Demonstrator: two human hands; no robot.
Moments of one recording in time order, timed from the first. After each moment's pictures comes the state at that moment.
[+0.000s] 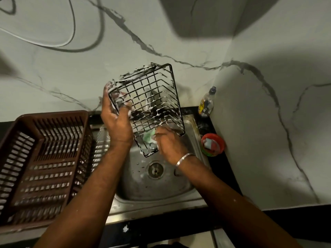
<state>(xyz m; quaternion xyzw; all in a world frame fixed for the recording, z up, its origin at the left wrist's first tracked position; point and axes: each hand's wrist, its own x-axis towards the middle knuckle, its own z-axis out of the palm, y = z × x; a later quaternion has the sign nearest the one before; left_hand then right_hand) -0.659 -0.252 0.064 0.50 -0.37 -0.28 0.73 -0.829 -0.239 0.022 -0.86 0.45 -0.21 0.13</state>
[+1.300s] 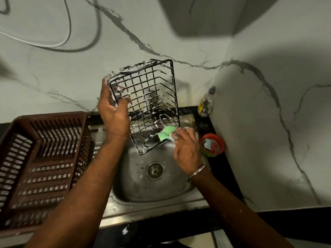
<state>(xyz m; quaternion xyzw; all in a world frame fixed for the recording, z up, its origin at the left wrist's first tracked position) -0.656 -0.270 0.085 0.52 -0.40 -0.29 0.70 -0.877 -0.231 -0.013 -0.80 0.53 -0.29 -0.01</state>
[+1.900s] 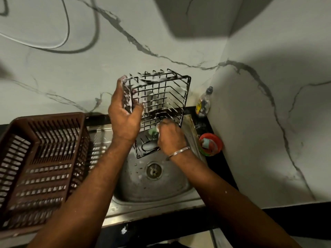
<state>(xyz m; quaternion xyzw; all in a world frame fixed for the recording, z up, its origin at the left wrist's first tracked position) -0.685 -0.241 0.109 0.52 -0.51 -0.22 0.65 -0.822 -0.252 0.044 -0.80 0.58 -0.14 0.06</state>
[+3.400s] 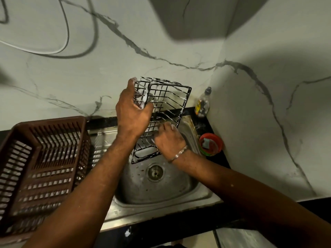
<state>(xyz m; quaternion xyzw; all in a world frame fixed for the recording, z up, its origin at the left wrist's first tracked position) -0.694 -0.250 0.125 0.65 -0.54 -0.20 0.50 -0.817 -0.238 0.057 -0.85 0.49 0.13 -0.12</state>
